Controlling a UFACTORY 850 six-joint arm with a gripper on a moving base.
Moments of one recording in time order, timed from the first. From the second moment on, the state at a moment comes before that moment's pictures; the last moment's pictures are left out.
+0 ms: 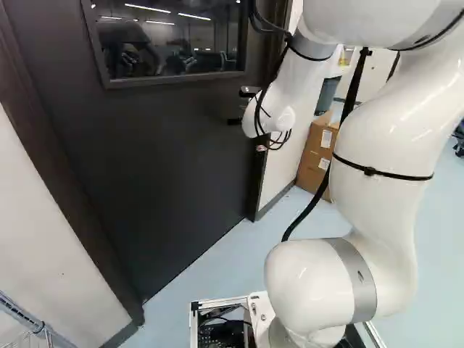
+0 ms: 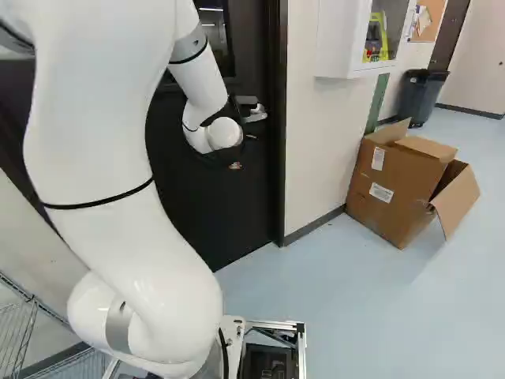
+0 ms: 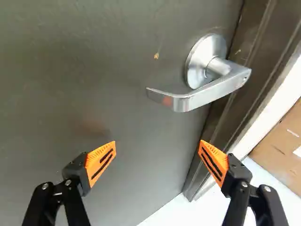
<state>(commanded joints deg) -4.1 -8.4 -43.8 -20.5 33.9 18.0</state>
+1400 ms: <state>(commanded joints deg) -6.2 -0.5 -43.8 -22.6 35.1 18.0</state>
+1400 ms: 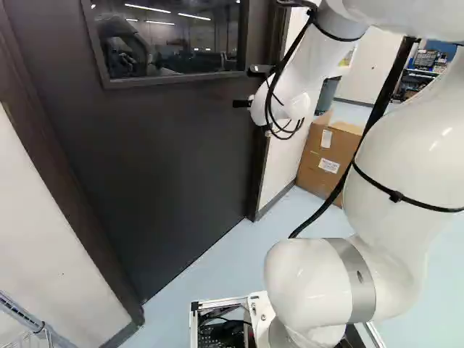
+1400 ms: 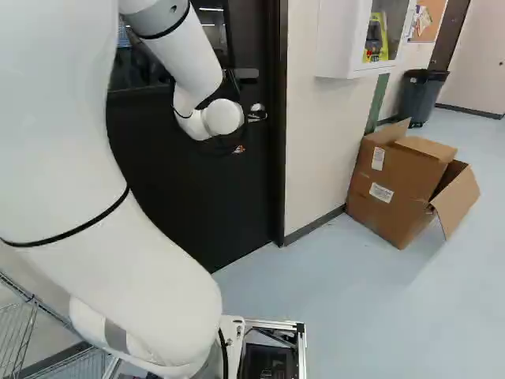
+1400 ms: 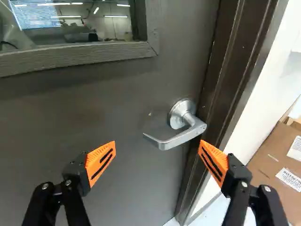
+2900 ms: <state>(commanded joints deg) -3.7 -14.2 -54.3 -22.6 35.1 18.0</state>
